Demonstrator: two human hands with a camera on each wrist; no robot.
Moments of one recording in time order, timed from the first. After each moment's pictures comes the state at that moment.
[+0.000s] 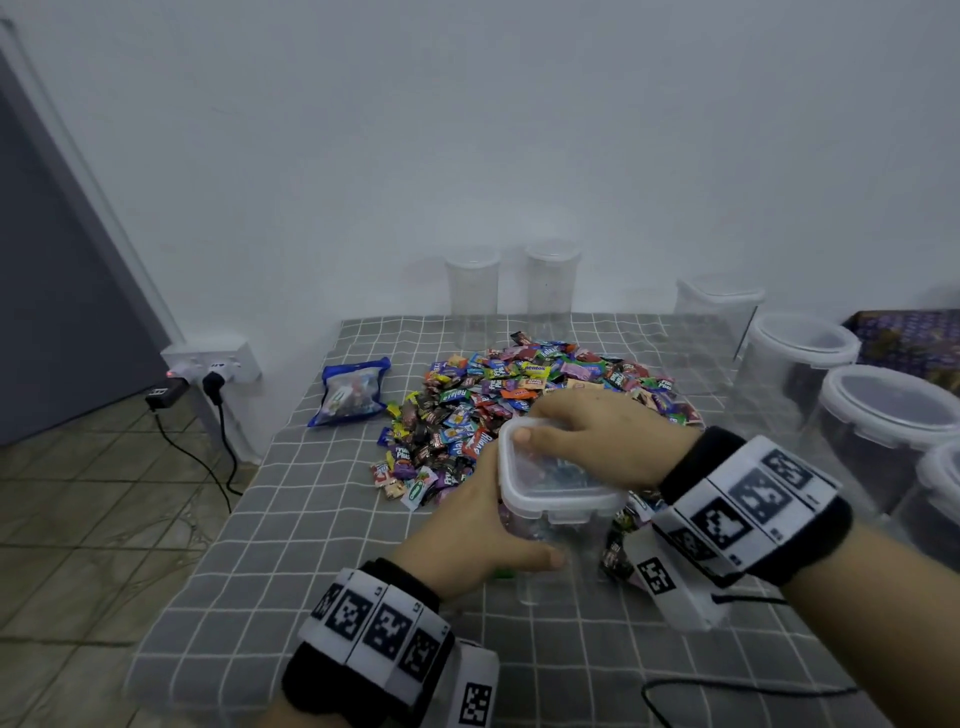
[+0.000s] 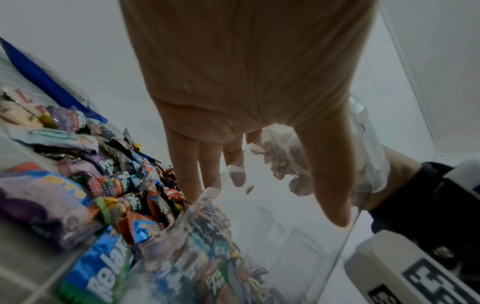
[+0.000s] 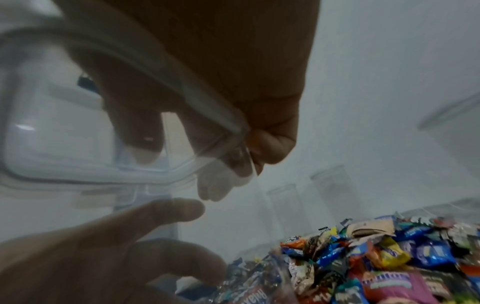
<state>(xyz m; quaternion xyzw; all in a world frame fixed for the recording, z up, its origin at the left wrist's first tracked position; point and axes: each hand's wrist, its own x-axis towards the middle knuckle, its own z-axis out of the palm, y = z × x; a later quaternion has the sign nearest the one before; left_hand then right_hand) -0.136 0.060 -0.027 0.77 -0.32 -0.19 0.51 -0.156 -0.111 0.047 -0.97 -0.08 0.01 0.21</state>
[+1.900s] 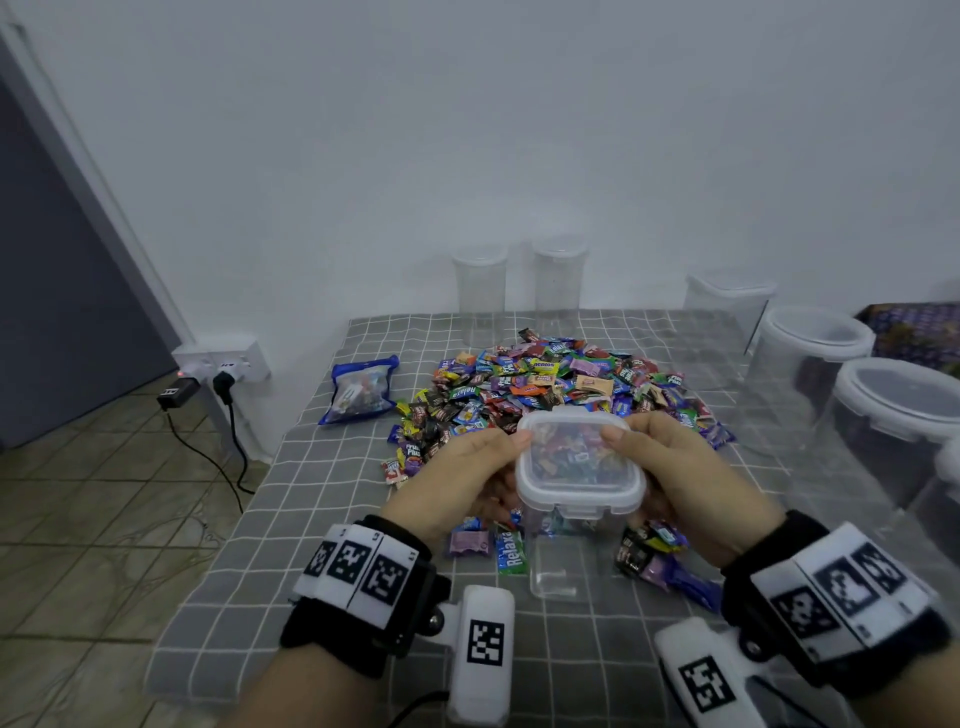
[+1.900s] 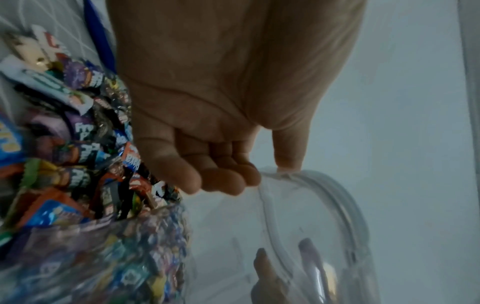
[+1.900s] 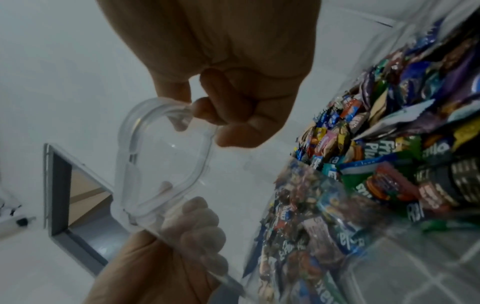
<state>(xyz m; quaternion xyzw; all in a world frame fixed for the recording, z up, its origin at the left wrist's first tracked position) -0.123 0.063 0.005 0.71 -0.17 -0.27 0.63 -0.203 -0.114 0.017 -0.68 0.13 -0.05 0.72</state>
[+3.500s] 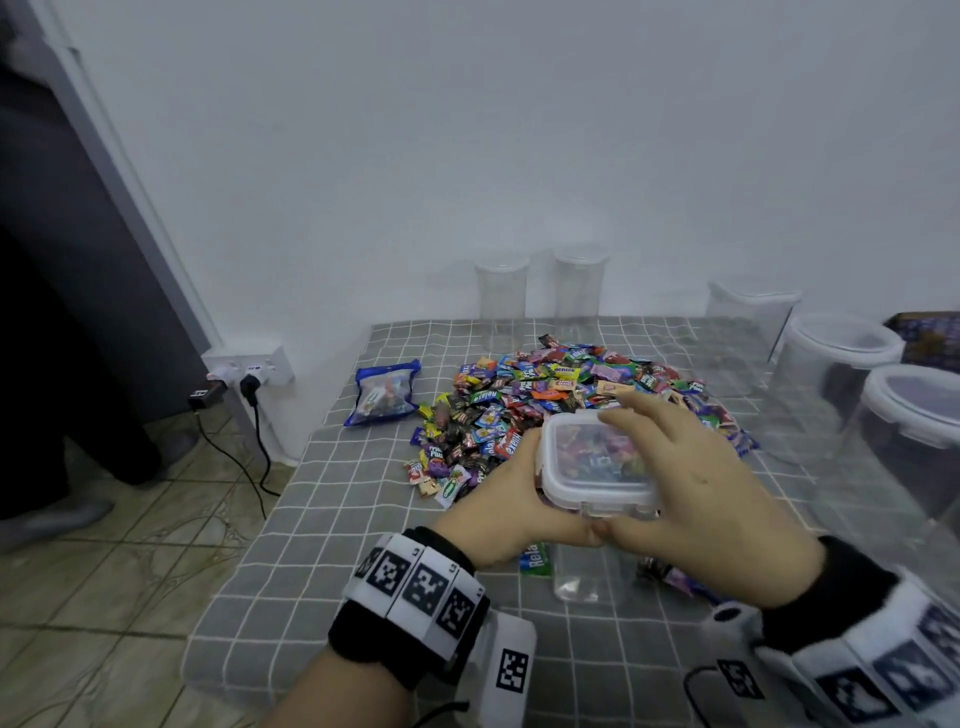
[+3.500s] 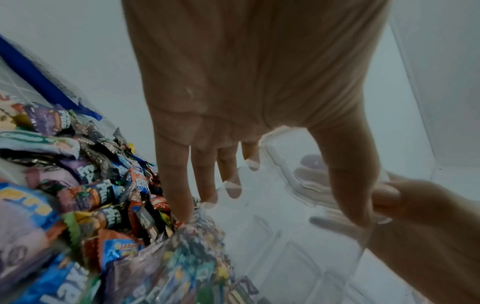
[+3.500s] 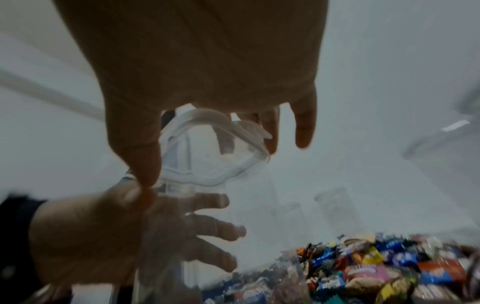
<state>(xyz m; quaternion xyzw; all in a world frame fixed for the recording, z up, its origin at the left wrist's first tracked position) -0.127 0.059 -0.016 0.71 -0.34 -0.24 0.57 -0.216 -0.111 0.016 -0.96 -0.09 -0.24 0.14</state>
